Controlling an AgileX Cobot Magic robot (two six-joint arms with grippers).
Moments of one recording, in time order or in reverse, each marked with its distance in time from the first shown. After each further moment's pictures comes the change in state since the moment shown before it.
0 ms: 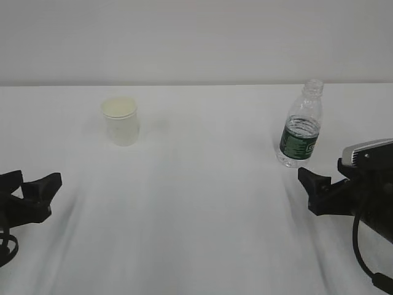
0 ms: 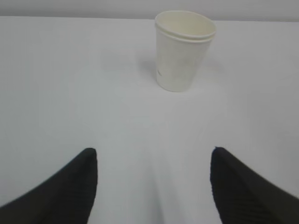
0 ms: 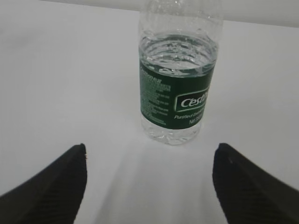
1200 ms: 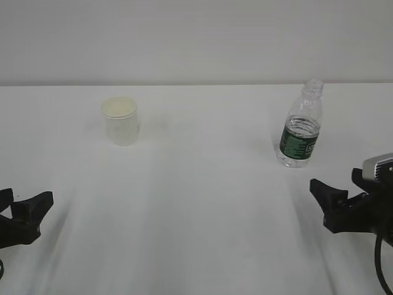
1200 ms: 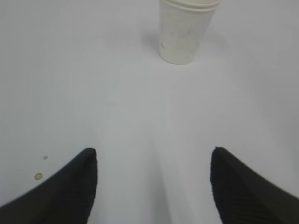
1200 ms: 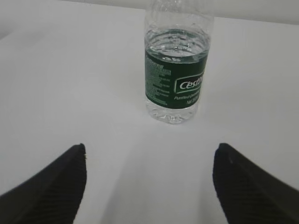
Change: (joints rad) left arm 0.000 -0.018 0.076 0.002 0.002 0.000; right arm 0.000 -0.122 0.133 -0.004 0.000 0.002
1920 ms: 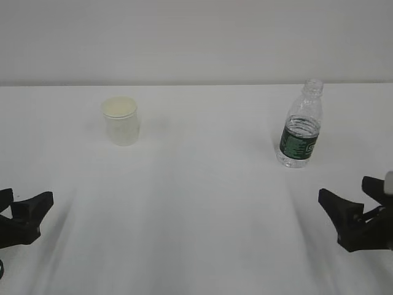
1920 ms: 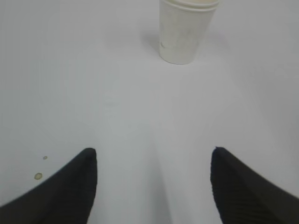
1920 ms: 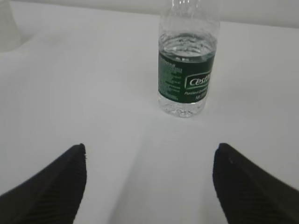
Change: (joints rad) left arm 0.000 0.000 0.000 0.000 0.000 0.000; right arm 0.000 -0.128 0.105 -0.033 0.000 0.022
